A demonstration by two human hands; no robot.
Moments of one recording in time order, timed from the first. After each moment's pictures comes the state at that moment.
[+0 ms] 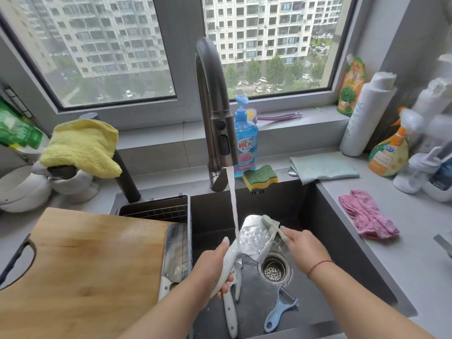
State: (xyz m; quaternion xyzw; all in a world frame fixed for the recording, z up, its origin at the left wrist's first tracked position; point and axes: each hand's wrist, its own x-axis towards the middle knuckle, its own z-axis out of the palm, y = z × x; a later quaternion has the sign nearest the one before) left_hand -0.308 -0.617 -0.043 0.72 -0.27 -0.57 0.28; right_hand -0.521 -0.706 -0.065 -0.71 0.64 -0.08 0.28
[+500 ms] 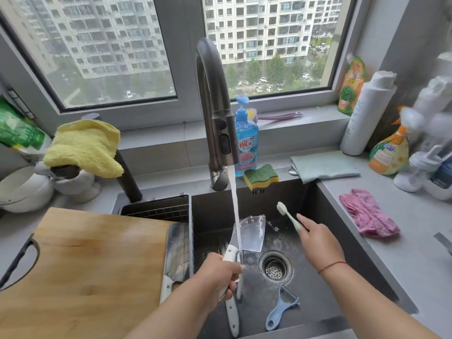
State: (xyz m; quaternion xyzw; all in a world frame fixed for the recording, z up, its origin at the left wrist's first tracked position) left_hand -0.321 -0.612 -0.051 0.71 -0.25 -0.60 0.27; right_hand -0.539 -0.709 -0.061 -0.64 0.70 -0.18 0.27
